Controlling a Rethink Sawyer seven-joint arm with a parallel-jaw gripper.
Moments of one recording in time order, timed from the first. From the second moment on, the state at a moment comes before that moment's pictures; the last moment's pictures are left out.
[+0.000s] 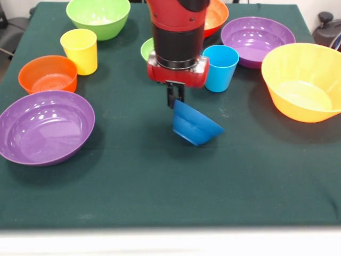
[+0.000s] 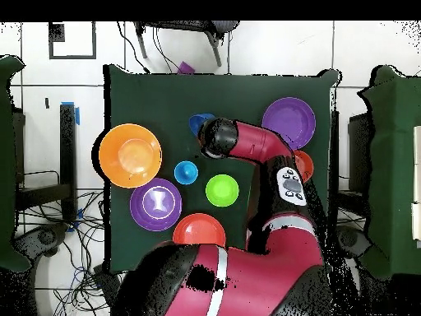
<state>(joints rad) -0.28 -0.36 0.04 1.34 -0.01 0.54 1.78</state>
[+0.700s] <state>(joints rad) -0.30 -0.41 0.00 1.32 -0.04 0.80 1.78</state>
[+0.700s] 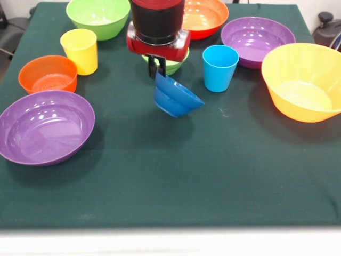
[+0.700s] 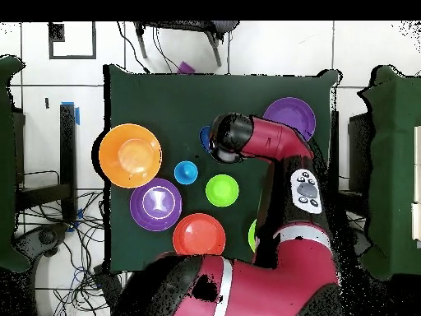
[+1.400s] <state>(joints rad) -0.38 -0.51 0.00 1.40 -0.05 0.81 1.78</state>
